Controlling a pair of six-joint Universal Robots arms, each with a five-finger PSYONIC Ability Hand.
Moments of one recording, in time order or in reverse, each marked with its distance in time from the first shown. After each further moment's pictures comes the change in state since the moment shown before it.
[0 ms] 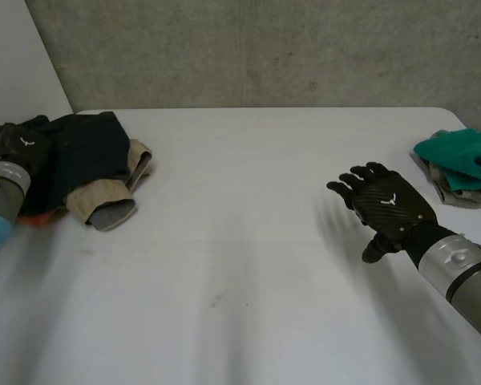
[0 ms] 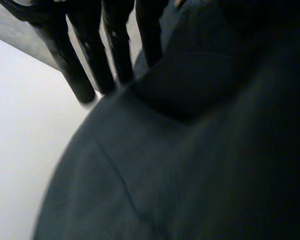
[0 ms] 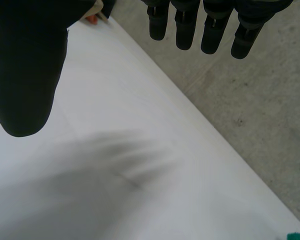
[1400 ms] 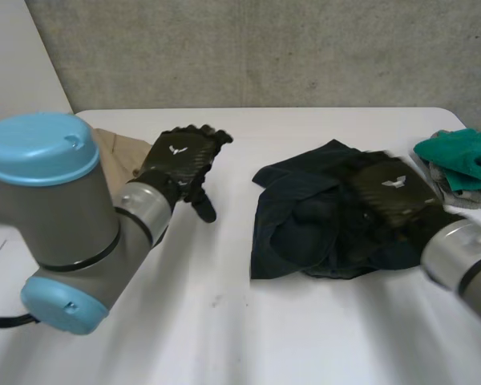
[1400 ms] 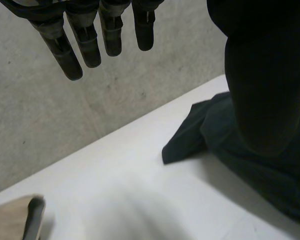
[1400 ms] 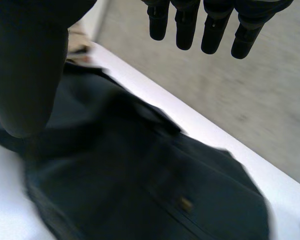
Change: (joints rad) left arm -0.667 0.447 -0.325 -0.161 -0.135 -0.710; right arm 0.168 -0.159 -0.120 0.299 0.165 0.247; left_hand -0.332 -0.289 -0.262 -0.275 -0.274; right_hand 0.000 0.000 0.000 0.000 0.000
